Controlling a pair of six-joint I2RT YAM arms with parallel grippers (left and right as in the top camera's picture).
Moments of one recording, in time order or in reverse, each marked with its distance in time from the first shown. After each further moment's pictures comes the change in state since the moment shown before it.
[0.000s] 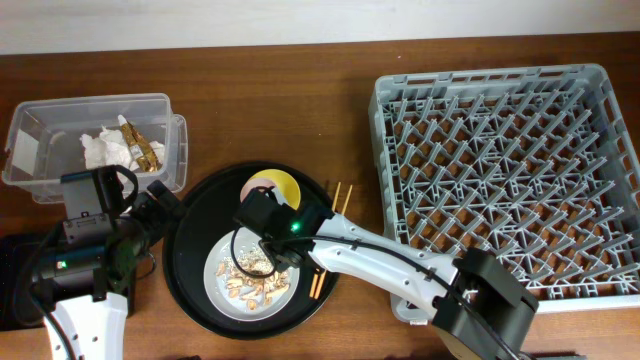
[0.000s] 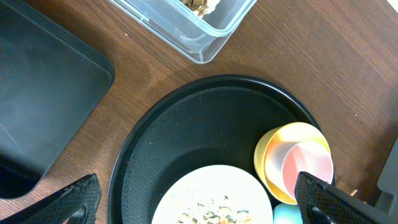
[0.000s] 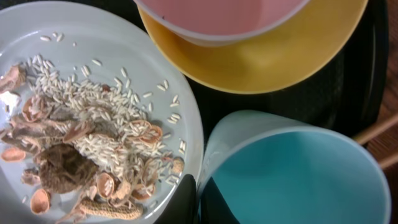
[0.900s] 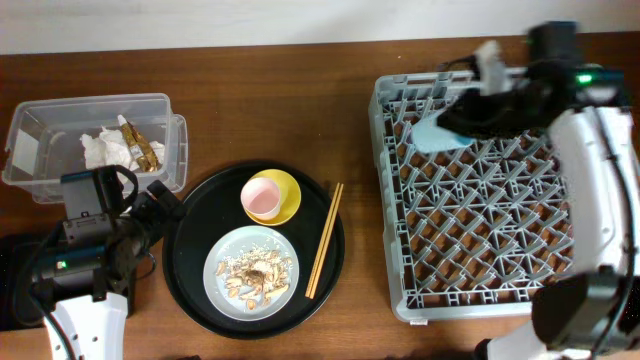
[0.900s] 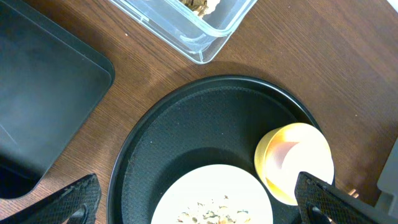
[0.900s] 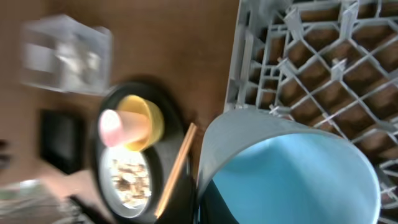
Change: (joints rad) left arm 0.000 0.000 0.000 0.000 0.000 0.000; right arm -1.116 -0.150 0.353 -0.432 -0.848 -0.422
